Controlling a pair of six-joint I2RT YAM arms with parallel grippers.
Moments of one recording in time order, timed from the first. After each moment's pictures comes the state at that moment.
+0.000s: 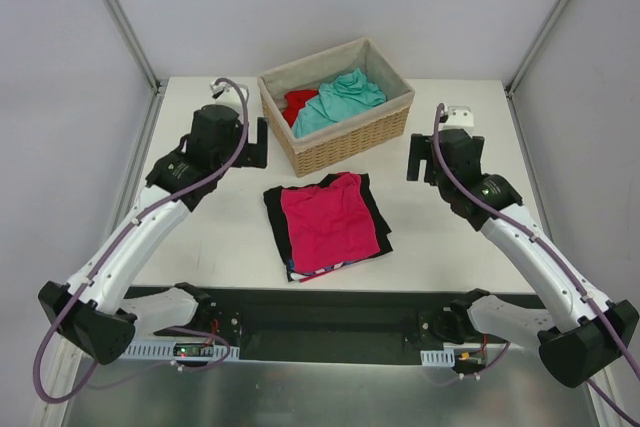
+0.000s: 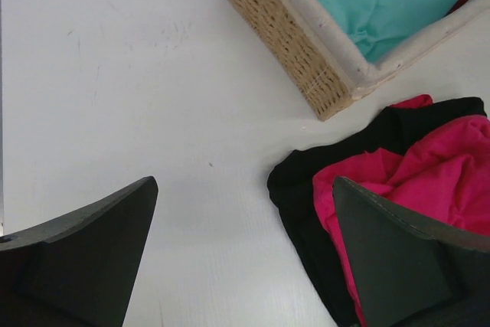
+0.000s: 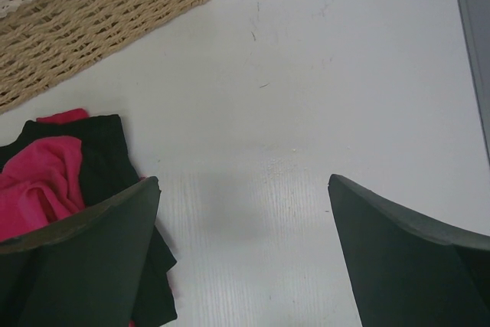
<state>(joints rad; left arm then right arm) -0.49 1.10 1.18 -0.64 -0.32 -0.19 0.51 1.07 1.06 -0.62 0.52 0.27</state>
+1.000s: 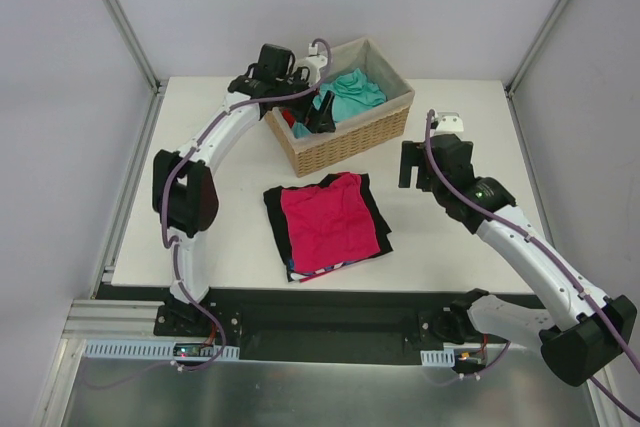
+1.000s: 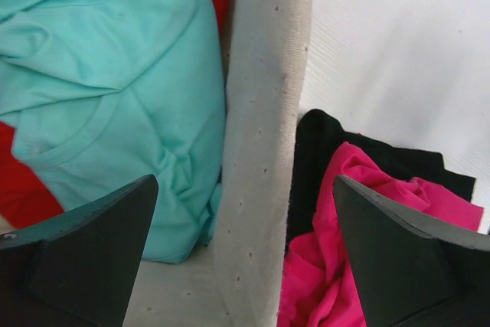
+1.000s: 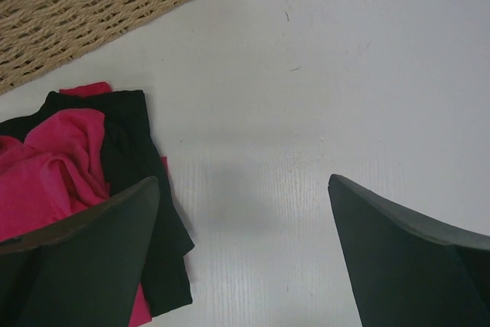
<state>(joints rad) -0.39 2.00 1.89 -0.59 0.62 0.17 0.55 1.07 1.02 -0.61 0.46 0.30</state>
